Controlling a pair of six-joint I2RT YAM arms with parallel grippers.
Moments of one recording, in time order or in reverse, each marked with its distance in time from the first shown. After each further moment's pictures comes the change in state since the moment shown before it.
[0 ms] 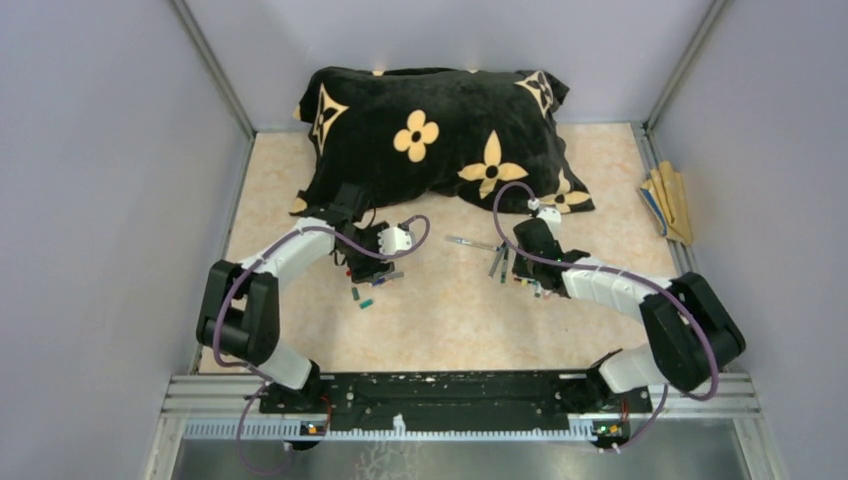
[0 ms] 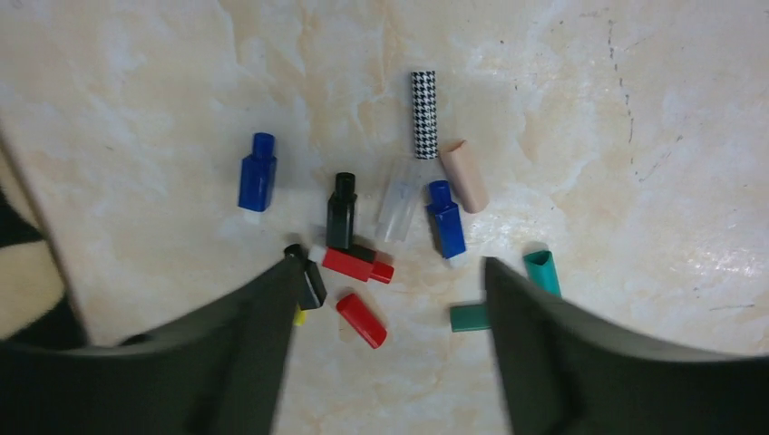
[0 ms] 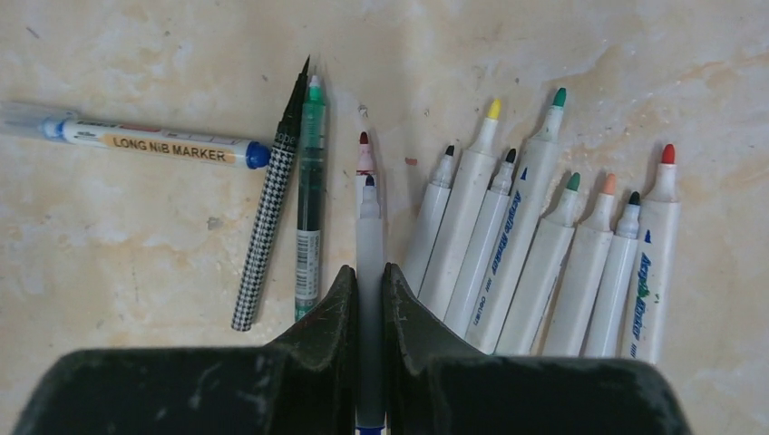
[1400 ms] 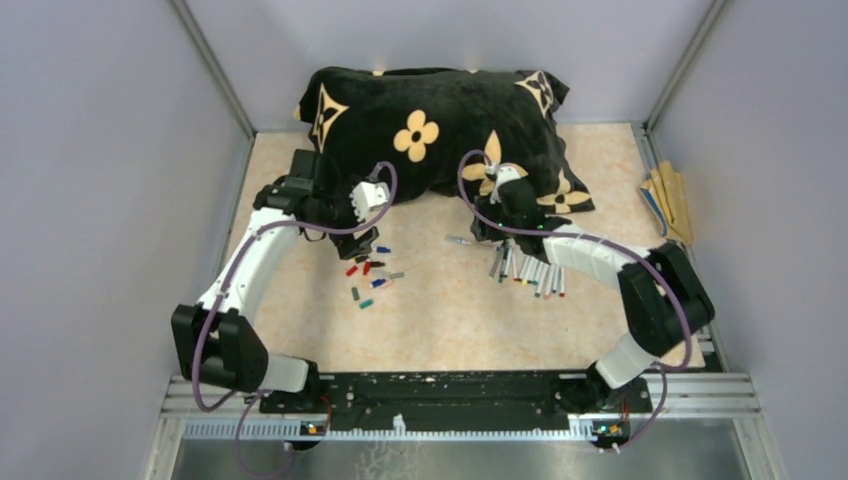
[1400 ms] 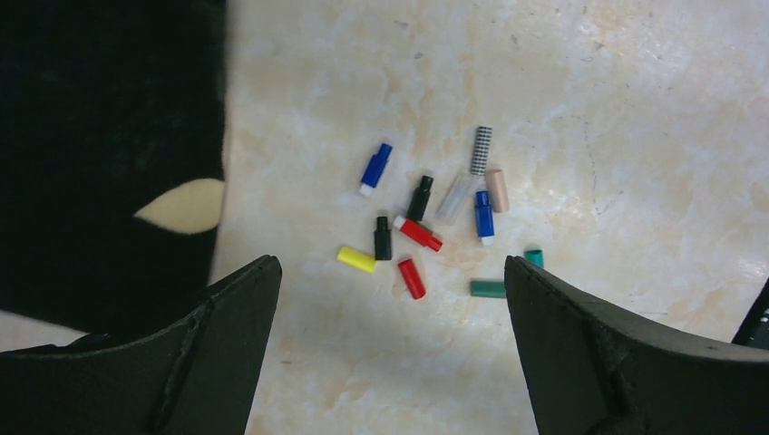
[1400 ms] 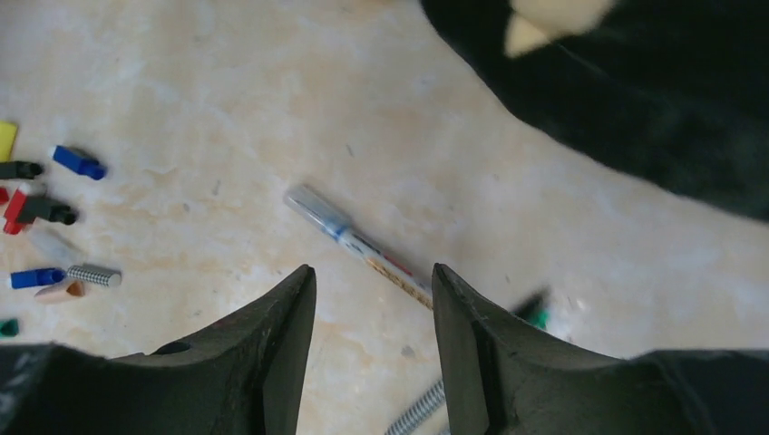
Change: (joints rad) left arm 0.125 -0.150 0.248 -0.192 0.185 -0.121; right arm -0.003 0.176 0.253 0.132 -0.268 -0.271
